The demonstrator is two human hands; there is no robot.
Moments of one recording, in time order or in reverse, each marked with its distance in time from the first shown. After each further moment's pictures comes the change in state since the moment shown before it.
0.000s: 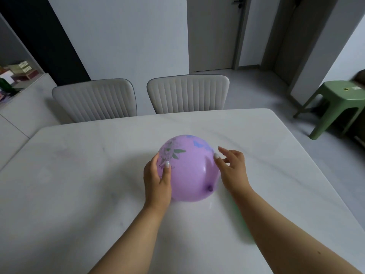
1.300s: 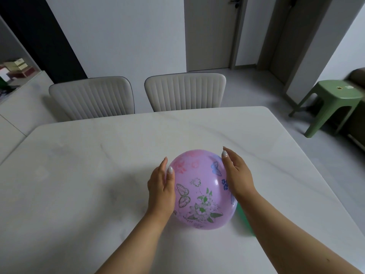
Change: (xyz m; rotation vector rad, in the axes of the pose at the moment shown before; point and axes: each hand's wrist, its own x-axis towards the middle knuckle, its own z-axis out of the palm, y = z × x) left_hand -0.038 0.002 0.001 0.077 -0.125 -0.014; right_hand -0.025 0.004 -0.020 -0.109 0.014 -0.012
